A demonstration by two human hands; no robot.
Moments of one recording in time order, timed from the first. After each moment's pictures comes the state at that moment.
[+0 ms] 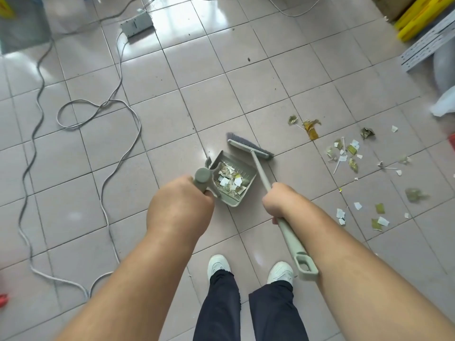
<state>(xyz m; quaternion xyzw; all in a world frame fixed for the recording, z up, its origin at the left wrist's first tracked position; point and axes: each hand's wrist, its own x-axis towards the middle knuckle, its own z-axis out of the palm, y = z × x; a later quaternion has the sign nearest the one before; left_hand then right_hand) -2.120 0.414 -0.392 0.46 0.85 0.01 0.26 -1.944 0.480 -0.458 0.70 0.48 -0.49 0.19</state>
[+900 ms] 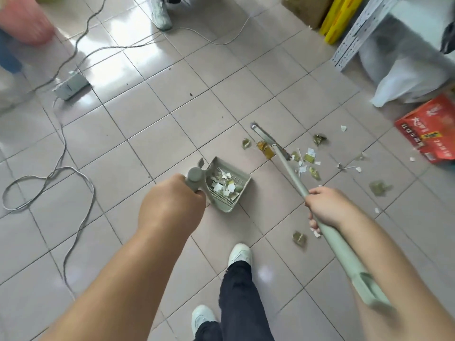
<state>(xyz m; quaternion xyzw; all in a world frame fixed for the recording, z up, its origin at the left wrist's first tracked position) -1.975 0.596 -0.378 0.55 0.79 -0.04 0.26 -1.708 0.581 -0.424 0.81 0.25 -0.53 -0.09</state>
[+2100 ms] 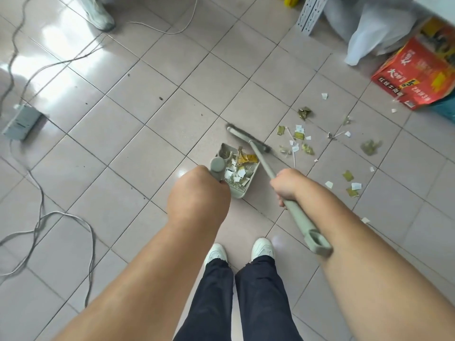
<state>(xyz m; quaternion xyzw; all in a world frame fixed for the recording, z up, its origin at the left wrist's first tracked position) -1.965 0.701 -0.383 0.63 0.72 -0.06 0.29 -1.782 0.680 -0.470 0.80 0.25 -0.54 0.02</state>
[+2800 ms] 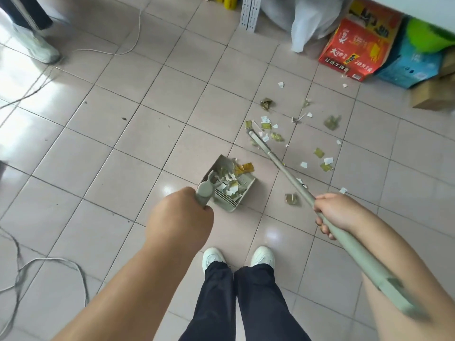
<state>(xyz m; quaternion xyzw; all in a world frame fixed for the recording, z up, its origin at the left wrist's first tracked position) -1.968 0.662 -0.372 0.75 0.60 -0.12 0.26 -1.726 0.521 -0.417 0.84 0.01 -0.52 -0.16</state>
